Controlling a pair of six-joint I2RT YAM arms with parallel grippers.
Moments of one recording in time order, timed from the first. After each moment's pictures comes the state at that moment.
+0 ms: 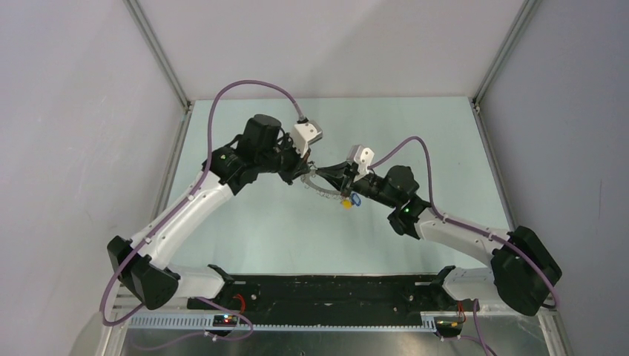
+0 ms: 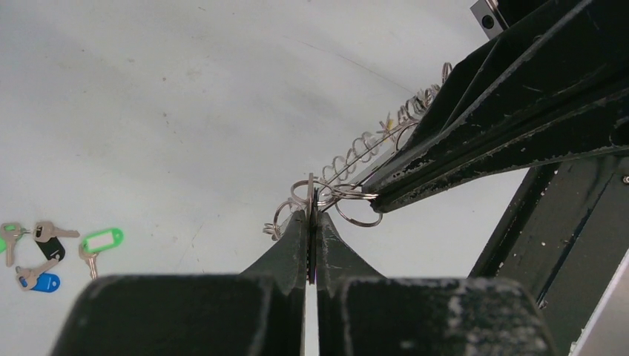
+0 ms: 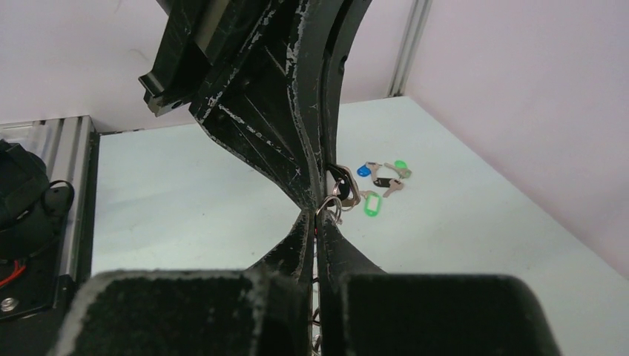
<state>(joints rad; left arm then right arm) -0.63 1.30 1.34 -0.69 0.30 0.23 0.77 1.25 0.69 0.75 -0.41 -0.04</state>
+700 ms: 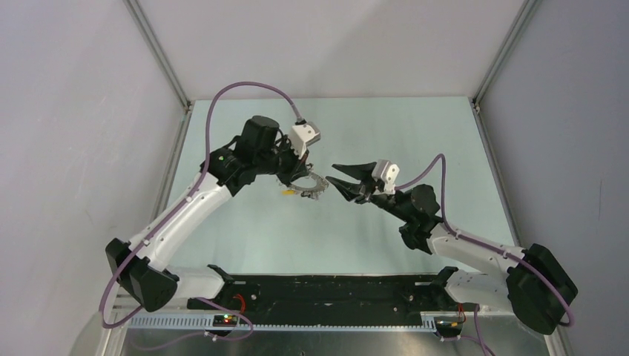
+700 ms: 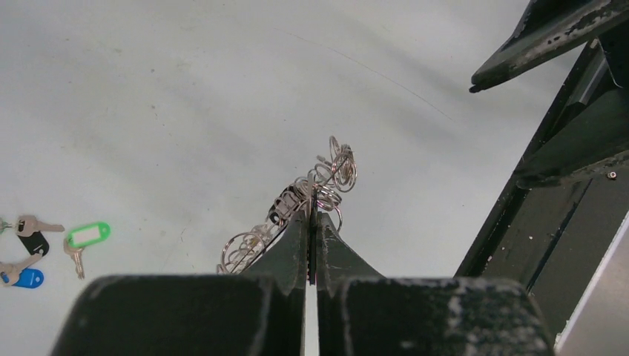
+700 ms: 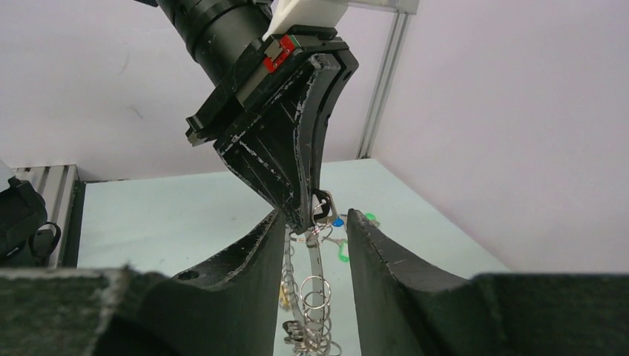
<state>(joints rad) -0.62 1.29 1.33 -0.70 0.33 0.21 0.77 1.12 0.52 1.01 -0.36 -0.06</state>
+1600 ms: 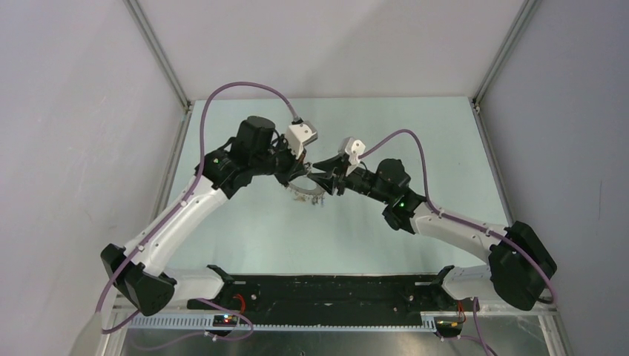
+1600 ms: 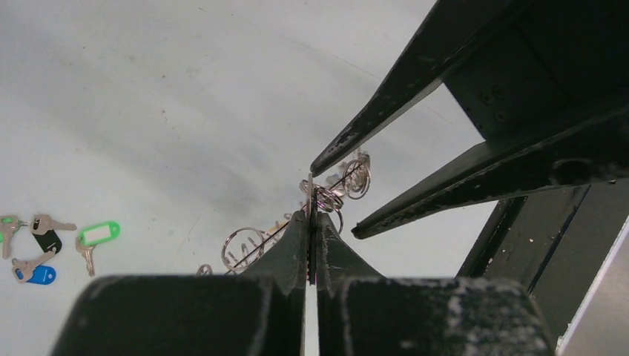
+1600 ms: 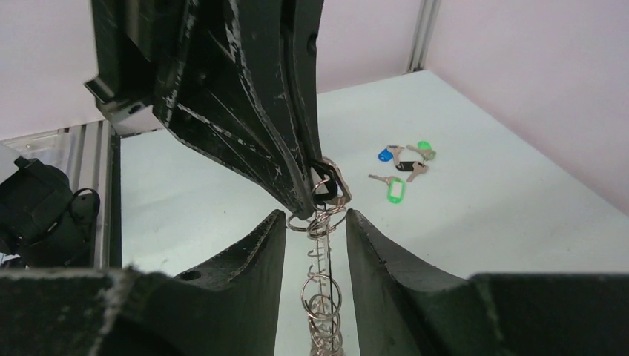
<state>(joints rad) -0.62 1.26 1.33 -0.70 0.32 0.21 0.79 1.30 0.77 0.67 -0.39 0.02</state>
